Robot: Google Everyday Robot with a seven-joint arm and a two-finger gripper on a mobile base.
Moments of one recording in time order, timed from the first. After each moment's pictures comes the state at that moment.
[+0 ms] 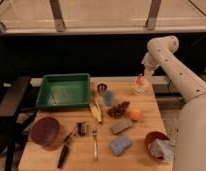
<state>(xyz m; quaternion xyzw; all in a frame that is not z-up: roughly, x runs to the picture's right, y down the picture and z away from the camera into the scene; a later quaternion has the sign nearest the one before) 0.286 -0.105 0.869 -0.14 -0.01 0.00 0.99</state>
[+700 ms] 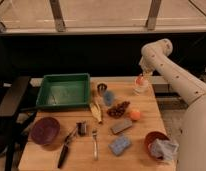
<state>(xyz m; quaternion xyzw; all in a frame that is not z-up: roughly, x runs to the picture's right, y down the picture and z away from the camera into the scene) 0.274 -0.097 0.875 -0.11 0.03 -0.09 0.99</state>
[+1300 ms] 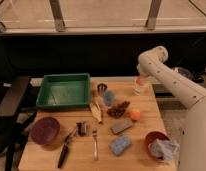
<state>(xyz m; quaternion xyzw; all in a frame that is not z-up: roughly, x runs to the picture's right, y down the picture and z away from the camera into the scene) 0.271 -0.078 0.897 -0.11 0.02 -0.11 0.99</state>
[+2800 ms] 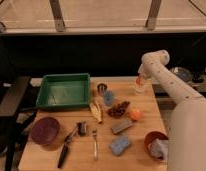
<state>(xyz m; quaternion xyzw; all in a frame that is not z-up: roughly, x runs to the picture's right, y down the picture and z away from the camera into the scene) 0.287 -0.067 0.941 -0.13 0.00 -0.05 0.99</state>
